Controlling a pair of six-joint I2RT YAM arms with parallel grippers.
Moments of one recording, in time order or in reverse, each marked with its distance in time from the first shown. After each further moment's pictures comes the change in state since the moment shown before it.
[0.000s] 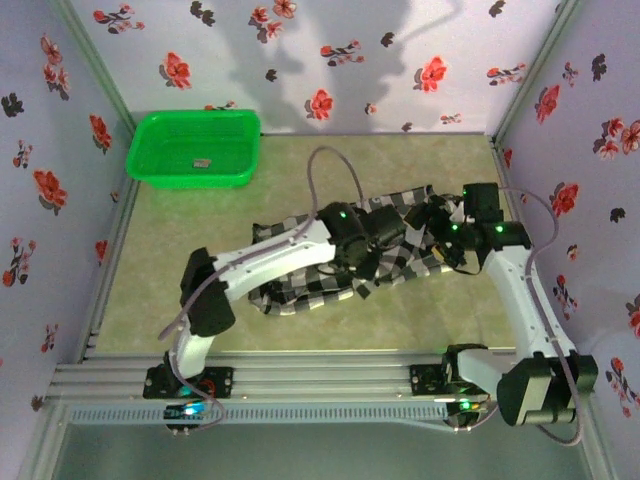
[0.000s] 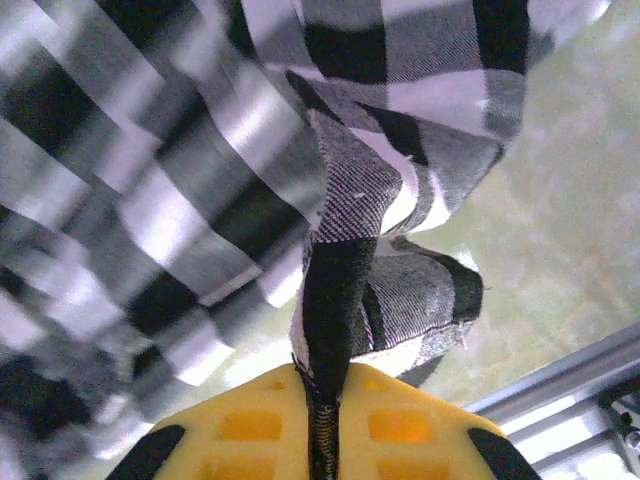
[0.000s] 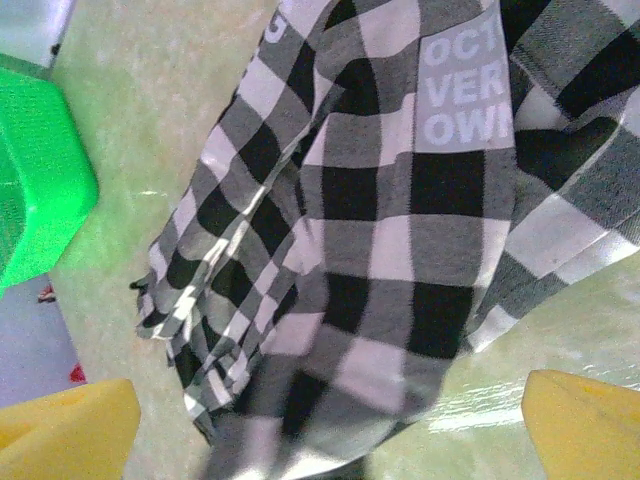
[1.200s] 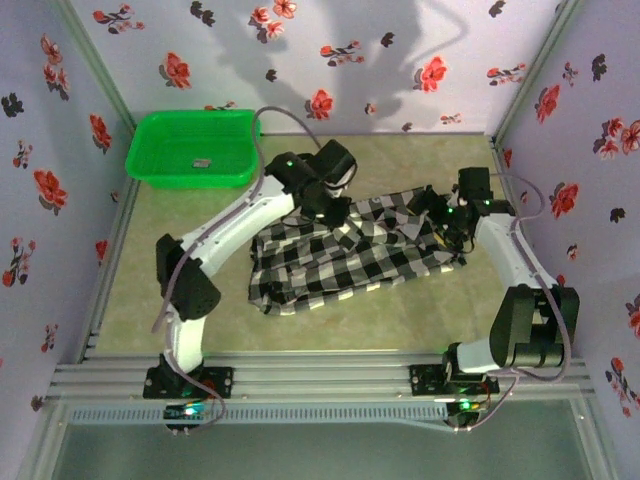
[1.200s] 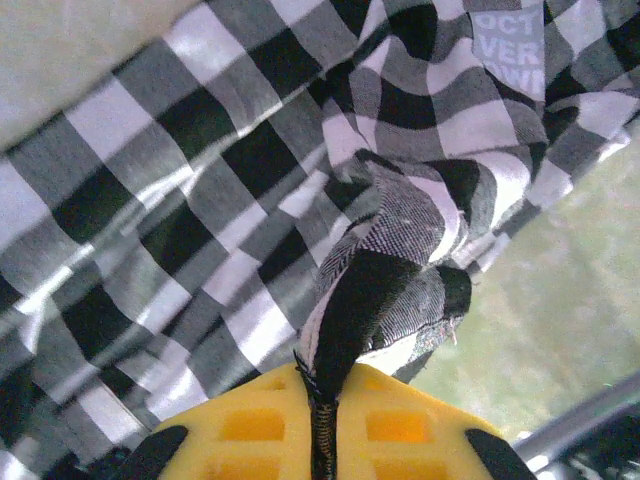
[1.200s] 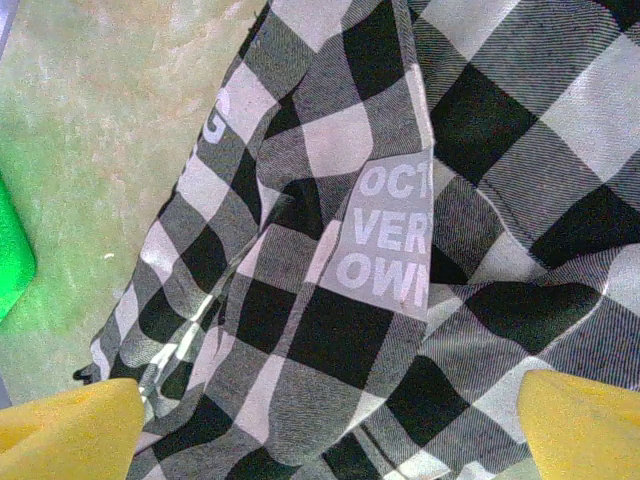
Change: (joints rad) left arm 0.295 -0.075 -0.042 0.123 0.241 0.104; right arm -0.054 0.277 0.047 0.173 0.039 -0.059
